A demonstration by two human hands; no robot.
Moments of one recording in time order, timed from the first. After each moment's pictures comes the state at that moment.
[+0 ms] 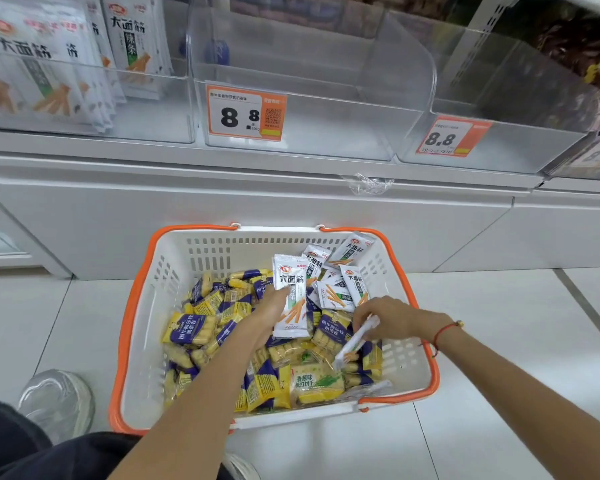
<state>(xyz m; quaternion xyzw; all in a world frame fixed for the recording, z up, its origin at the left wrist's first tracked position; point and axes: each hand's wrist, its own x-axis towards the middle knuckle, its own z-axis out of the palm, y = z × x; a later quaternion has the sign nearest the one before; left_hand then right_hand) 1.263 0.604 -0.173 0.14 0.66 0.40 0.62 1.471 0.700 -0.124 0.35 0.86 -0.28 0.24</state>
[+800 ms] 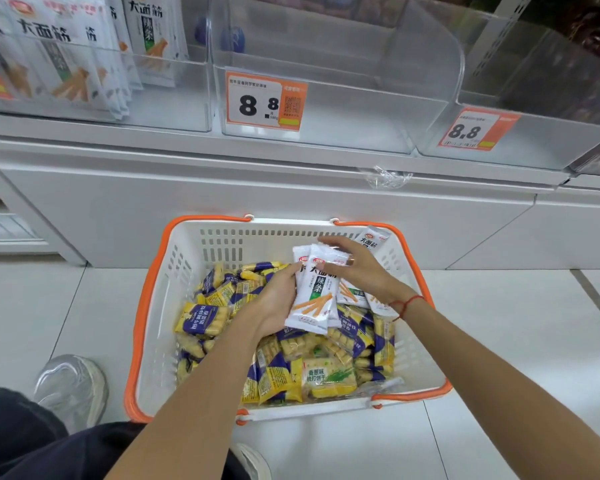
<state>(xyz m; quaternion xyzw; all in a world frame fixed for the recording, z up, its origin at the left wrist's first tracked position) 1.251 0.601 -0.161 0.12 0.46 0.45 0.75 1.386 0.701 -0.121 0.40 0.78 -0.46 -0.14</state>
